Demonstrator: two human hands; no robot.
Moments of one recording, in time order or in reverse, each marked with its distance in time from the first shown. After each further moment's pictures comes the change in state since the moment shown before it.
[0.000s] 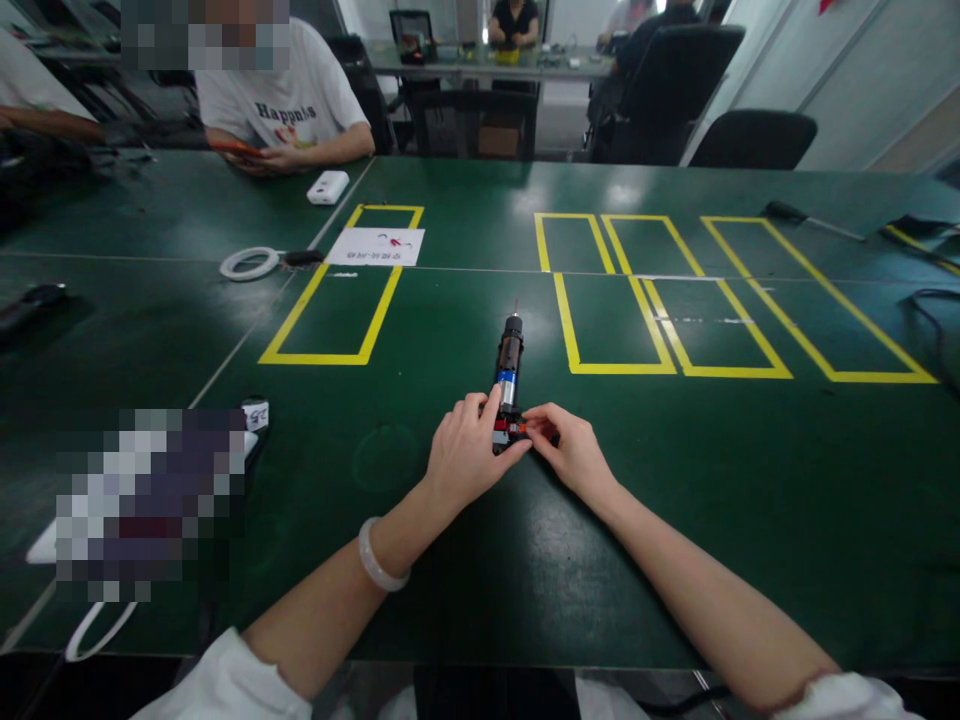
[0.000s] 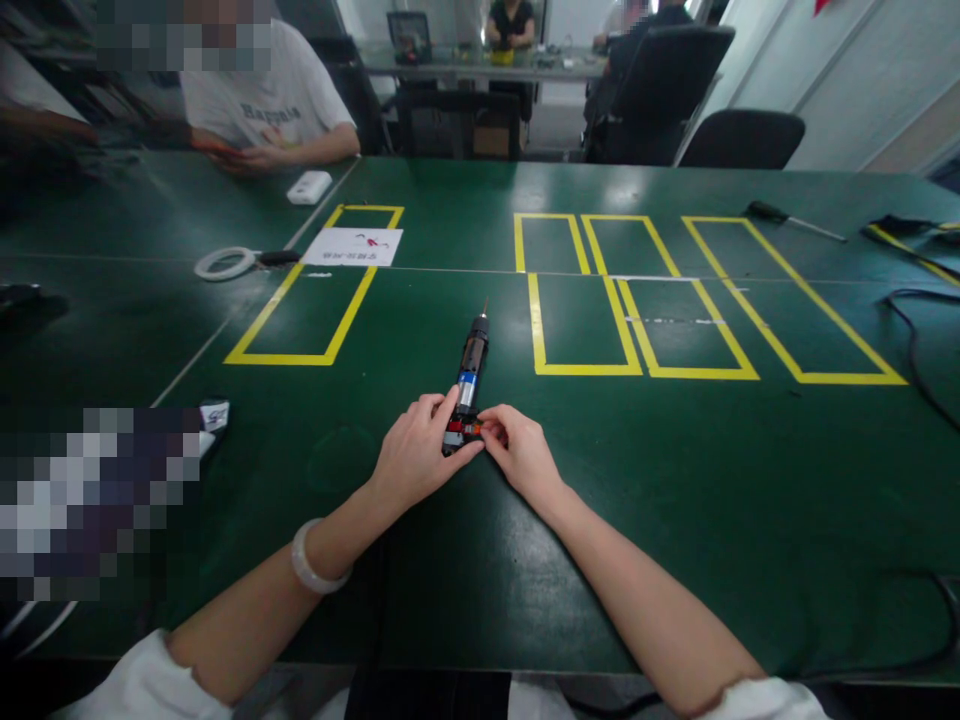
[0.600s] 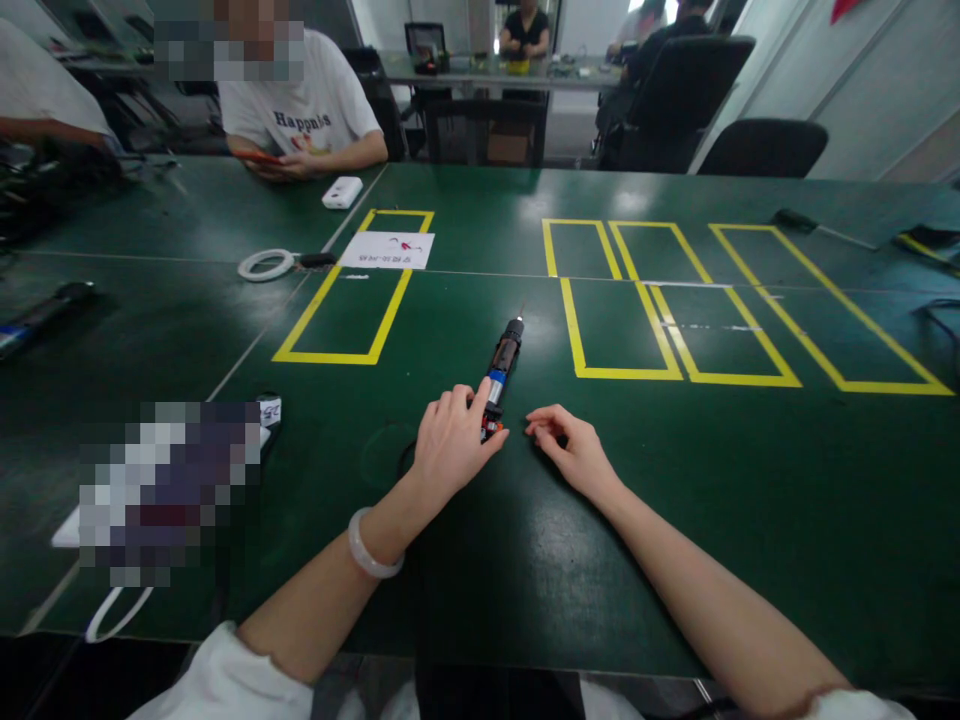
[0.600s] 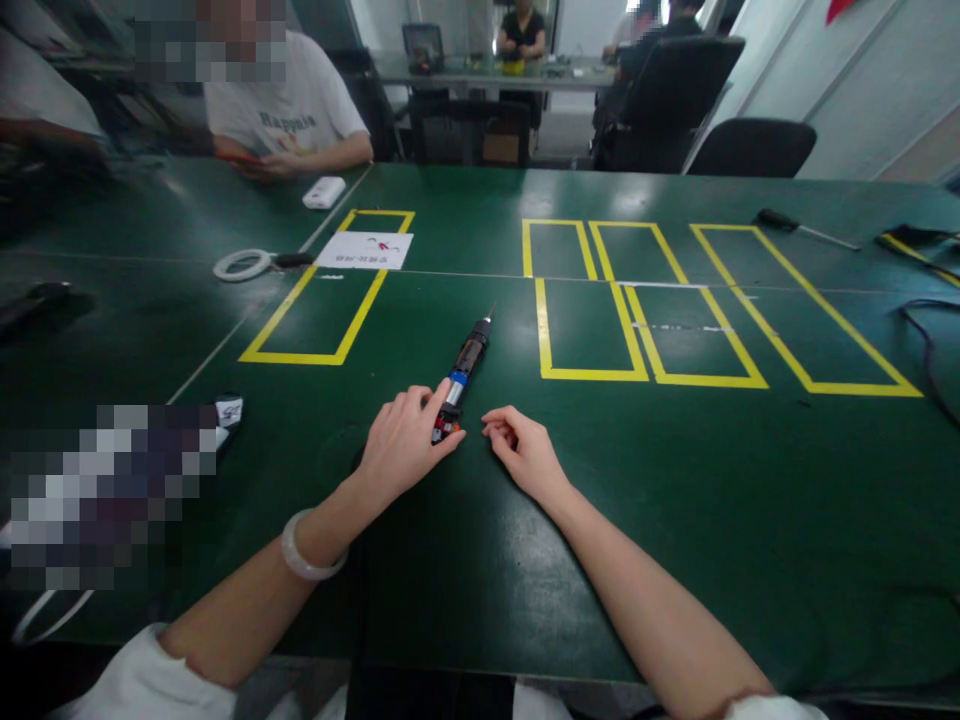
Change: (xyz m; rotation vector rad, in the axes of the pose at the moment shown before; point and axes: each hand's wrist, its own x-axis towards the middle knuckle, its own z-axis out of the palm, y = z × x) left_hand 0.004 -0.017 -0.015 0.212 0.007 -0.019; right_hand -0.001 0.005 0.001 0.202 -0.058 0.030
